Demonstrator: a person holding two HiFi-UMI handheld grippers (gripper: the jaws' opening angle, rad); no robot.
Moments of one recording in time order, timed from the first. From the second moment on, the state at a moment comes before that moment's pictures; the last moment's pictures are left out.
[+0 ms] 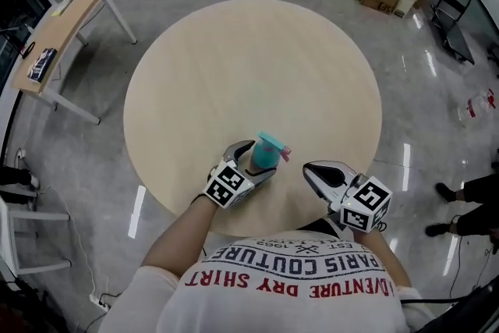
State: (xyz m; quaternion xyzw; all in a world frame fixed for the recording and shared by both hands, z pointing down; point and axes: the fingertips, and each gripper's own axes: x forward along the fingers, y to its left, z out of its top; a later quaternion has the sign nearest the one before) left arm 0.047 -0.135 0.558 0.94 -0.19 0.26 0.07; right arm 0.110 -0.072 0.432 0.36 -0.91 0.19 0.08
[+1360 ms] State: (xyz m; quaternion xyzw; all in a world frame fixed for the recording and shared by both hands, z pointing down) left arm 0.048 -0.110 0.566 0.94 -0.15 0.29 0.06; right arm 0.036 -0.116 0.467 0.24 -0.96 0.07 0.15
